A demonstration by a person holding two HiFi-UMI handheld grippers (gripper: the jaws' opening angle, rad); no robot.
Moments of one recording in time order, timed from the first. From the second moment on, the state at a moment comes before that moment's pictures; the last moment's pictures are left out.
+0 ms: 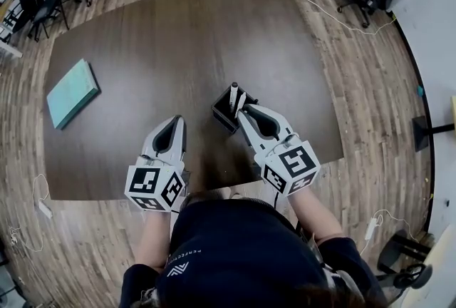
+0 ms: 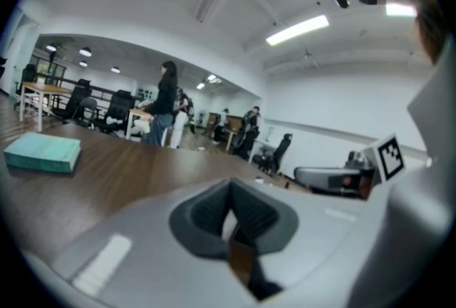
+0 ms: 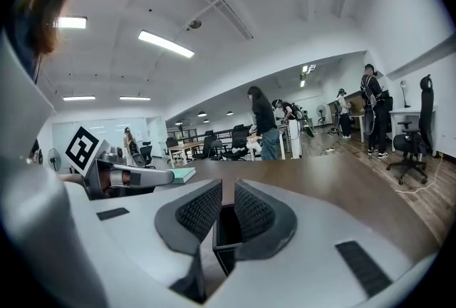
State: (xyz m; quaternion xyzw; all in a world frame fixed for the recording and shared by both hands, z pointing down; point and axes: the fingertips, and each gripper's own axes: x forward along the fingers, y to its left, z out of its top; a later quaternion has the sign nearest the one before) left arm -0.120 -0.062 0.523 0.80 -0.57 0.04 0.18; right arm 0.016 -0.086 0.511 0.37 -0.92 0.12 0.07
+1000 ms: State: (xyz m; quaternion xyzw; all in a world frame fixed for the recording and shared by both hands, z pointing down) left arm -0.119 -0.027 0.515 0.79 -0.59 0.01 0.18; right arm 0.024 -0.057 0.514 0.36 -0.92 0.13 0.10
